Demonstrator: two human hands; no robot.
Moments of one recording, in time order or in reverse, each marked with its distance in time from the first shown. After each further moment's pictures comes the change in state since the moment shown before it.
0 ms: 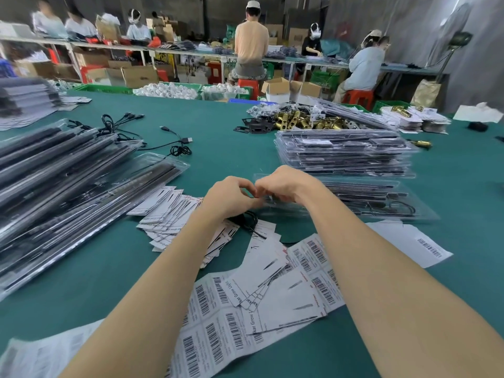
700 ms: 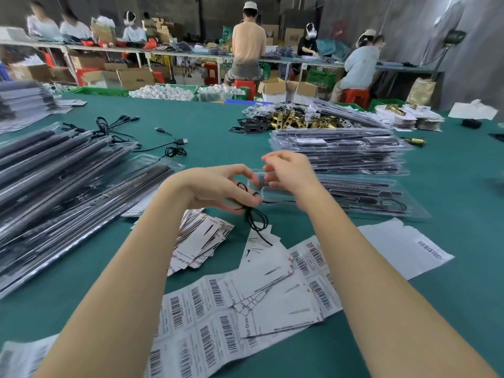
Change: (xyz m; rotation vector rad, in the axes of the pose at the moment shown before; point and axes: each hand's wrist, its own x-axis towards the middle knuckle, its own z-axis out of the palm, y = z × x) left_hand -0.016 0.011 -0.049 -0.538 -0.522 0.010; right_hand -0.025 0.009 -0.009 0.567 0.257 -0.194
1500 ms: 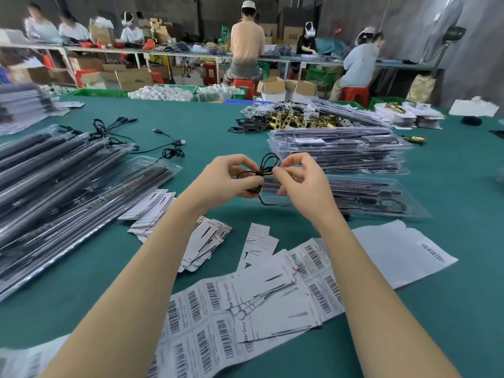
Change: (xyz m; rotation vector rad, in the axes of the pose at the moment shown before) left_hand 0.023 -0.012 0.018 0.050 0.423 0.357; right_hand -0.025 0.031 -0.020 0.003 0.077 -0.265
